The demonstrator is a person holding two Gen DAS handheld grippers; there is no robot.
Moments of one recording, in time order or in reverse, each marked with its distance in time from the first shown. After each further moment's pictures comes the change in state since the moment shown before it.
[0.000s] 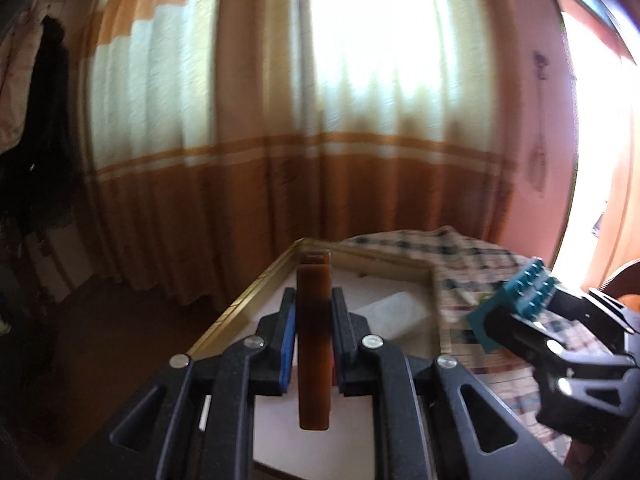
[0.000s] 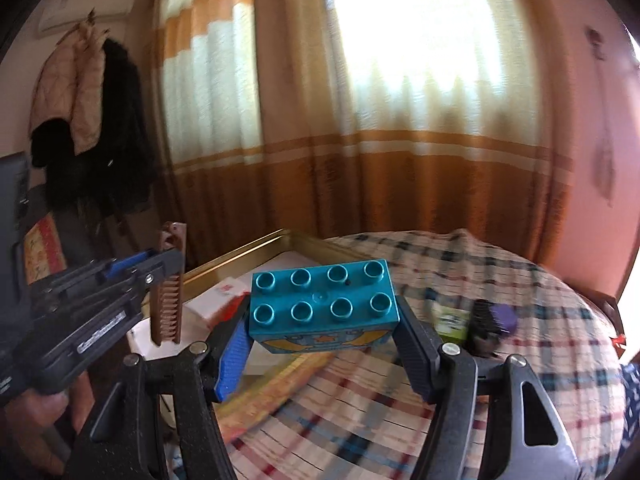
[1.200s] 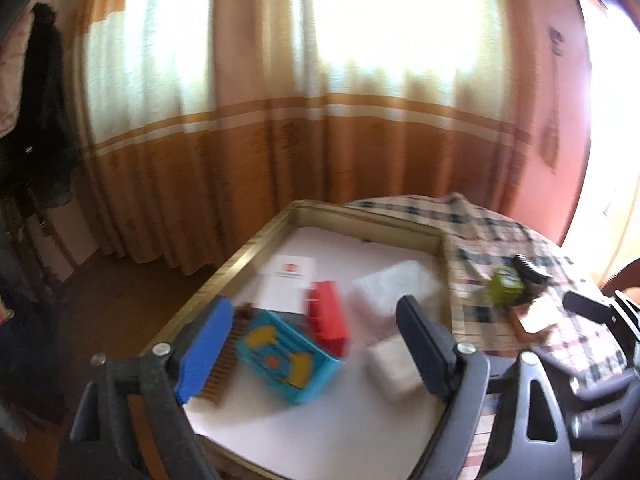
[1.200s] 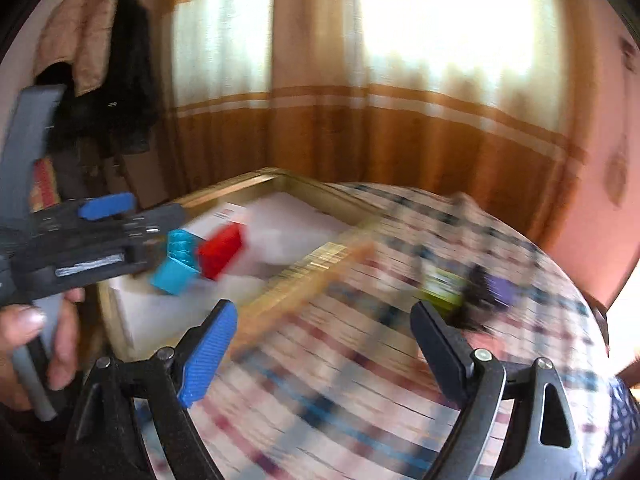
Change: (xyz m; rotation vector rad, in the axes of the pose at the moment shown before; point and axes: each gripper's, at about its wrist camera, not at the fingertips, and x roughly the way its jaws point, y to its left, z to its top) left arm 0.019 -0.027 -0.006 0.015 0.115 -0.008; right arm 0.004 -0.046 -0.029 -0.048 0.164 -0.090
